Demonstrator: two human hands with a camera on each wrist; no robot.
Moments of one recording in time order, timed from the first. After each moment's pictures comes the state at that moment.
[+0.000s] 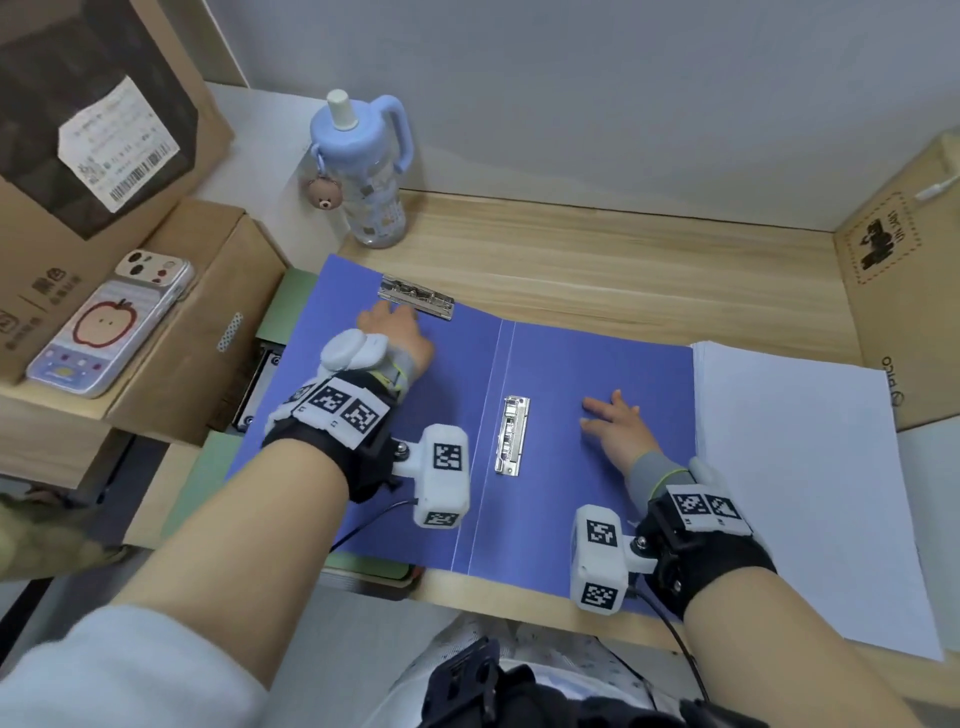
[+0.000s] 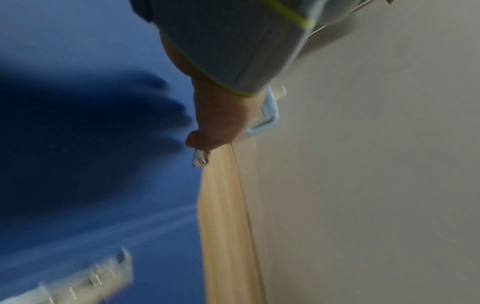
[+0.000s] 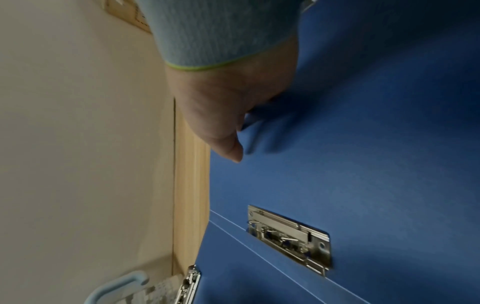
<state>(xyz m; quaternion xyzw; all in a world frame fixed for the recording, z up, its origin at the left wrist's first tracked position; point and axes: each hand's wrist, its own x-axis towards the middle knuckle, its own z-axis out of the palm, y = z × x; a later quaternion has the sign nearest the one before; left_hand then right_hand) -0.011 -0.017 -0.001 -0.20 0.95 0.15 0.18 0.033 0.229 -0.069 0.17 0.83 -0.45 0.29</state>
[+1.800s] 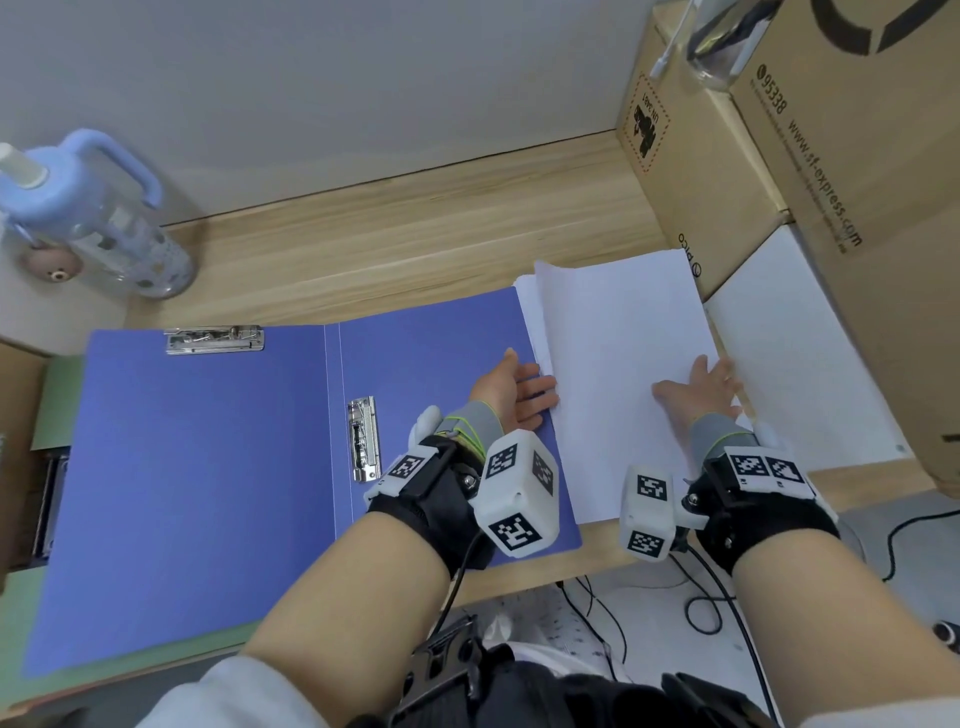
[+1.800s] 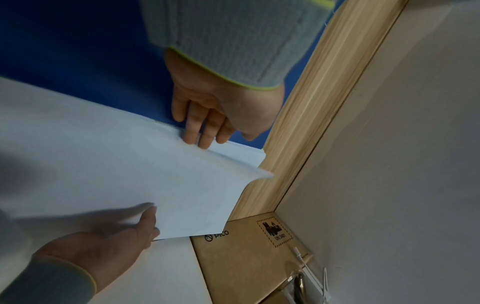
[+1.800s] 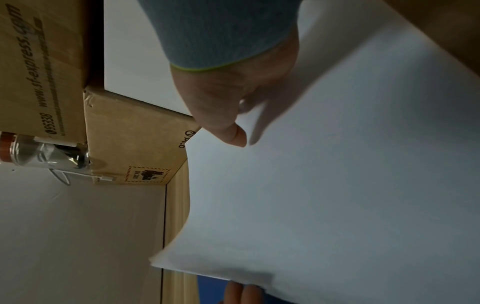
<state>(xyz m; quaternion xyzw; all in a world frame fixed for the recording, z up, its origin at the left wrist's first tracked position) 0.039 0.246 -0.032 -0.28 0.57 0.65 0.40 0.087 0.441 -0.084 0.45 0.81 -0.31 0.22</state>
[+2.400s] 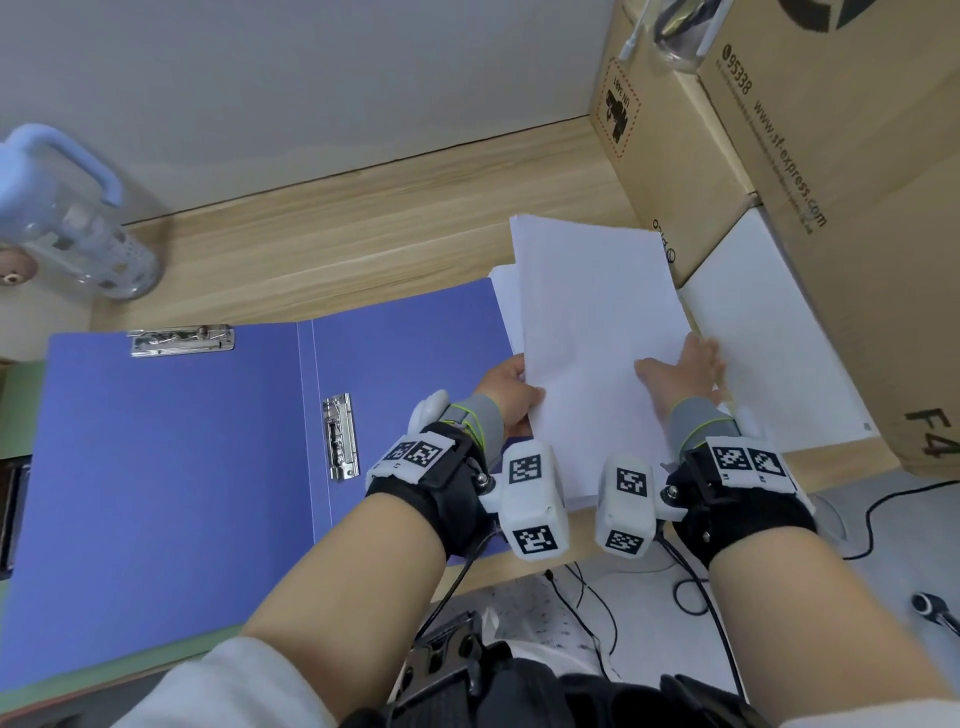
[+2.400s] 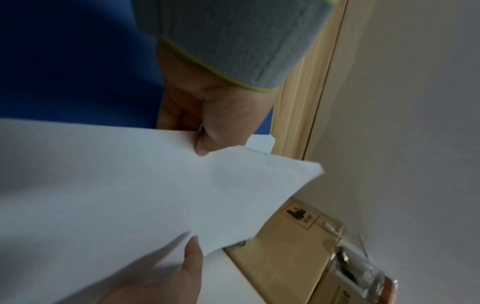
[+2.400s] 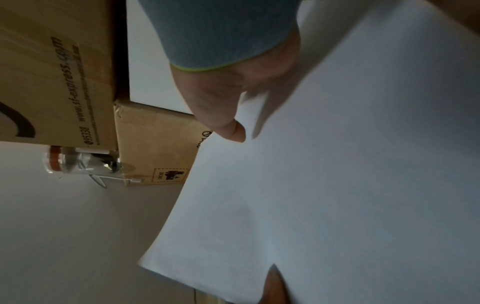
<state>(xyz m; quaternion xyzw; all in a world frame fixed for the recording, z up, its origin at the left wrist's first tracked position) 0.053 0.263 -0.036 -0.13 0.69 0.57 0.44 0.090 0.439 -0.075 0.48 0.78 -0.39 0.11</state>
